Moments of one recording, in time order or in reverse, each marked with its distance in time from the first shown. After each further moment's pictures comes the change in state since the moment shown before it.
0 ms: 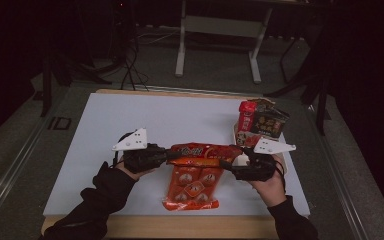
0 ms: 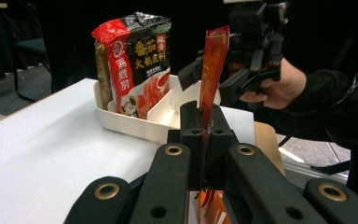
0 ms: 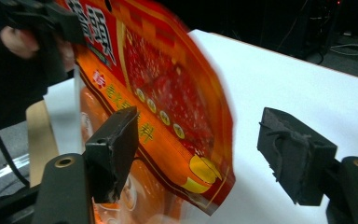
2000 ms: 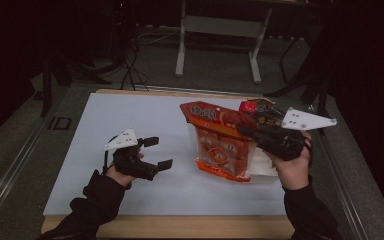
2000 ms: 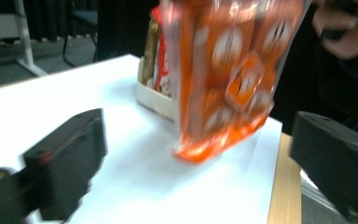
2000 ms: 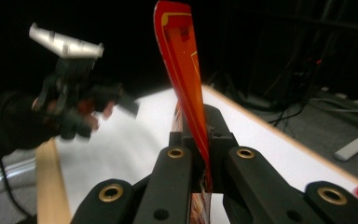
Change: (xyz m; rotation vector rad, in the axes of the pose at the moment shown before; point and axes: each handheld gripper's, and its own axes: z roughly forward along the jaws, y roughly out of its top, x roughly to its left) left arm -0.005 -0.010 -0.019 0.037 0.191 -0.195; right arm 0.019 0.103 -0.057 -0.104 -0.018 -0.142
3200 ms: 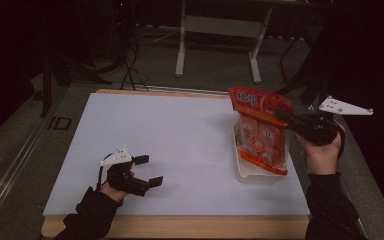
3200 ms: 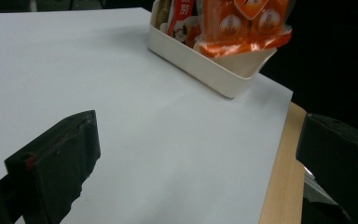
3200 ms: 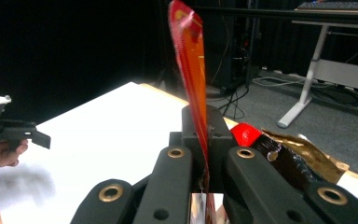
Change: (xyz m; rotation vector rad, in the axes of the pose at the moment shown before) left arm 0.008 -0.056 -0.013 0.073 0.030 -0.095; right arm -0.077 -0.018 -0.051 0.000 -0.210 0.138
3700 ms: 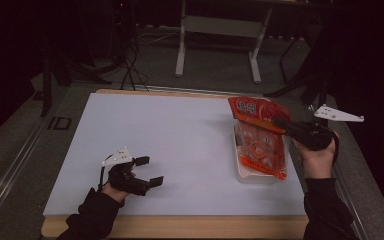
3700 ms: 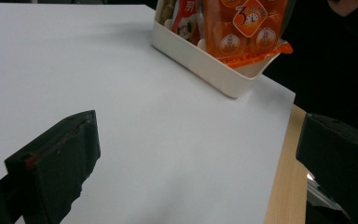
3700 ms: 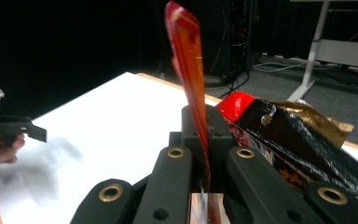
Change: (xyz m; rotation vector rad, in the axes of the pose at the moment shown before) left arm 0.006 -0.008 0.006 -0.001 0.007 -0.030; right arm -0.014 -0.029 0.006 0.025 -0.001 0.069
